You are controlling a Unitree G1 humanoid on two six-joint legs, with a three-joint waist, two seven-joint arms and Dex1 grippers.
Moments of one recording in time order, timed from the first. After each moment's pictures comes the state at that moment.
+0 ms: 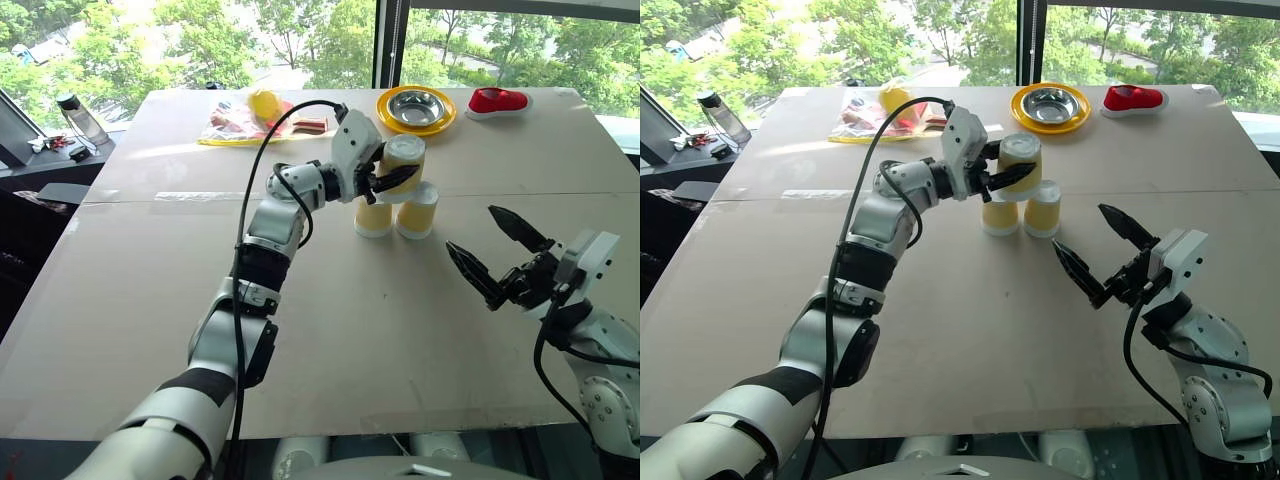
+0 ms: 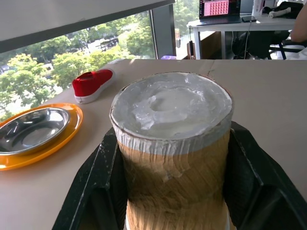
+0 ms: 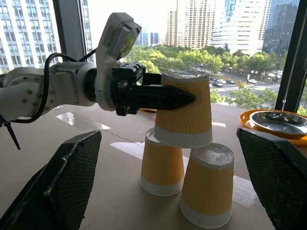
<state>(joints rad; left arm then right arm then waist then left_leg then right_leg) -0.96 0.21 -0.13 0.53 -0.18 0.08 -0.87 0.09 -0.43 -0.17 -0.57 0.60 0.17 0.61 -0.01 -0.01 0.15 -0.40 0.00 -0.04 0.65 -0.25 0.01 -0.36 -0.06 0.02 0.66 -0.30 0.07</state>
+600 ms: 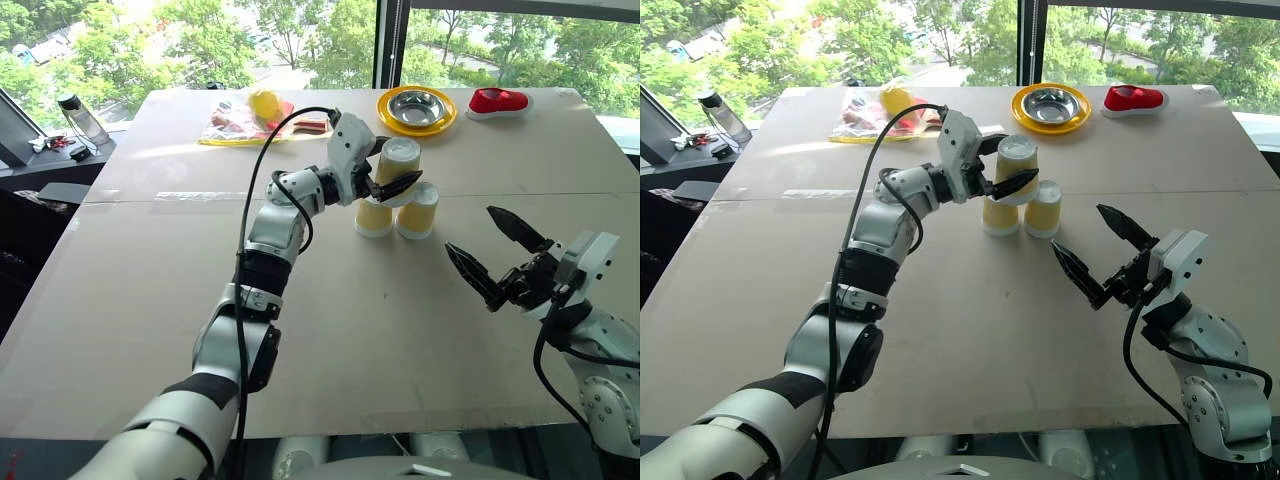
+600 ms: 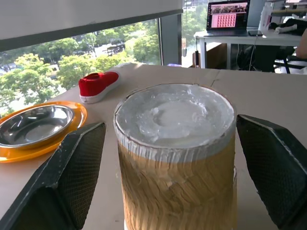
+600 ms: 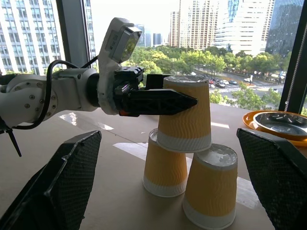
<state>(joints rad) -0.94 0.18 -0.08 0.53 -0.21 0.08 -0.85 0.09 -0.43 -0.17 -0.57 0.60 0.17 0.63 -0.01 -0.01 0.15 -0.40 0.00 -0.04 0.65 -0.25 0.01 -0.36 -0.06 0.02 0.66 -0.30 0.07</state>
